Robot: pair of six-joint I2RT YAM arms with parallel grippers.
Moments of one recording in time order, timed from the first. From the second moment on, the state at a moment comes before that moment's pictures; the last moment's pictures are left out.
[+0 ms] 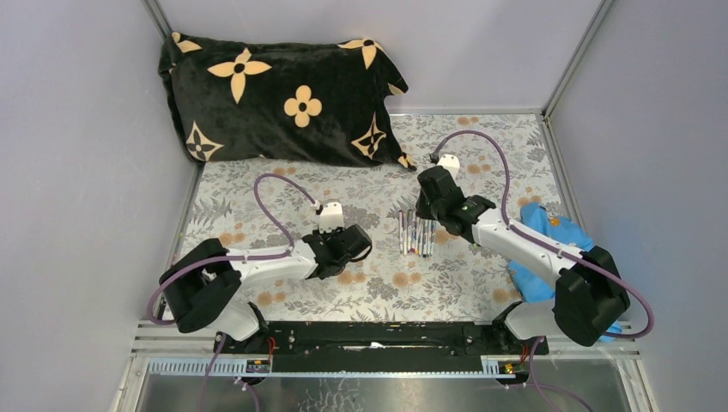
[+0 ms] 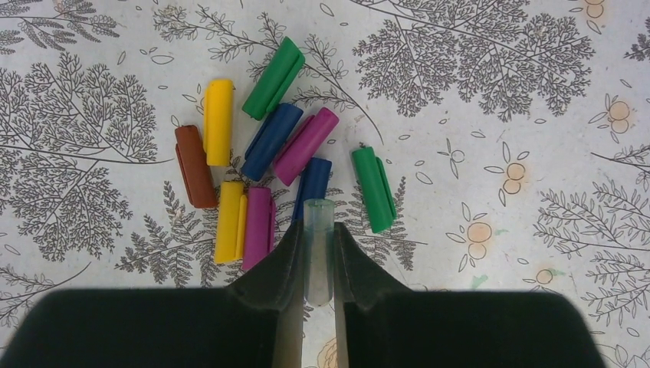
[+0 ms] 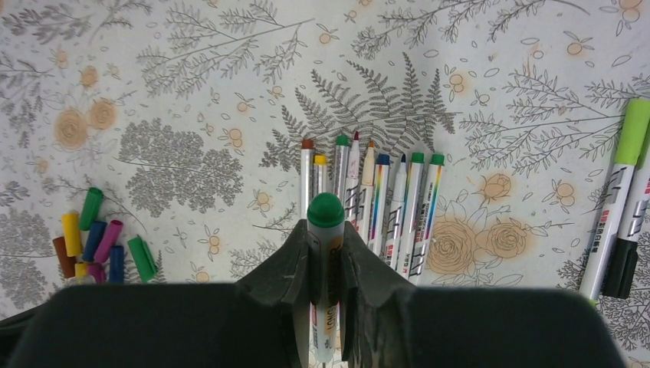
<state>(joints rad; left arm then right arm) -0.95 1.48 0.71 -0.37 -0.69 -0.97 0.66 1.37 0.94 -0.34 0.34 0.61</state>
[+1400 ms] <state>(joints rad) -0.90 1.39 0.74 -0.33 -0.63 -0.91 0.58 1.55 0.89 -0.33 0.24 0.61</state>
